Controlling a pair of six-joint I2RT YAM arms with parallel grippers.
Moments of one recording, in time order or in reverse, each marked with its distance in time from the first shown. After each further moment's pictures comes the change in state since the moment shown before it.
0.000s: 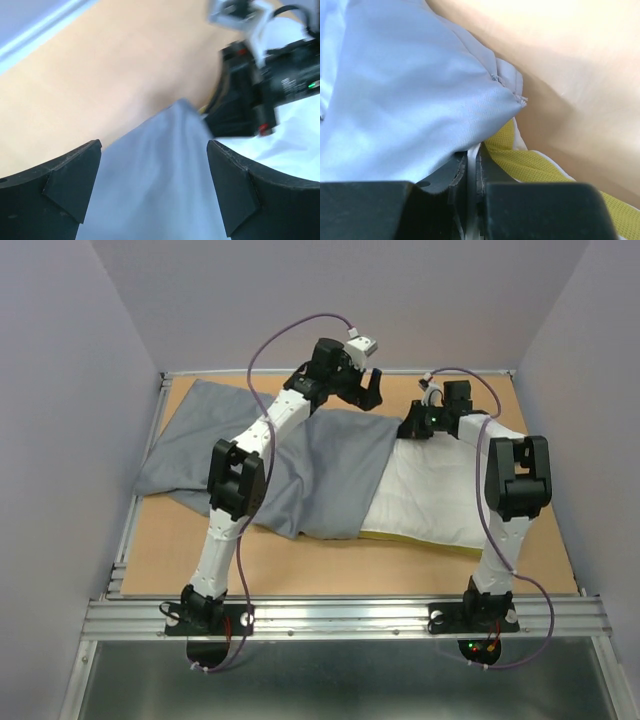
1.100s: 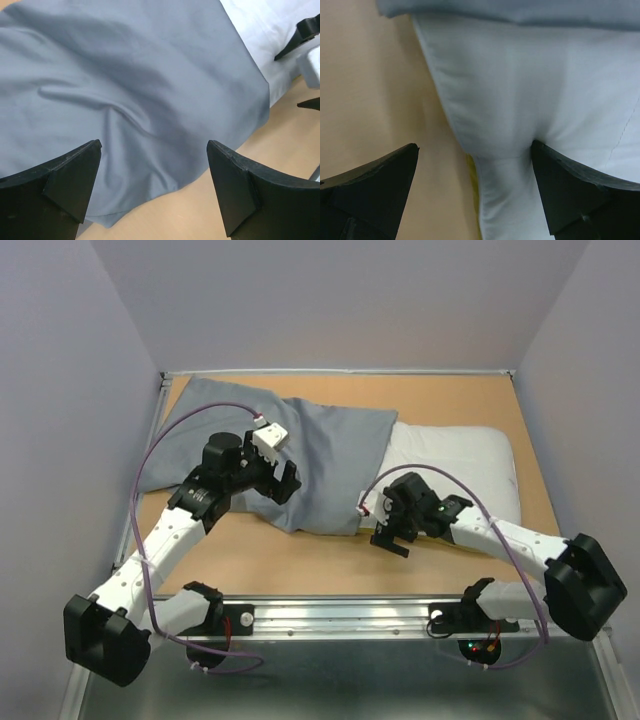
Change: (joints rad) left arm 0.137 -1.309 -1.394 0.053 -0.045 0.164; right arm 0.623 -0.839 -0.763 -0.301 0.573 -0.732
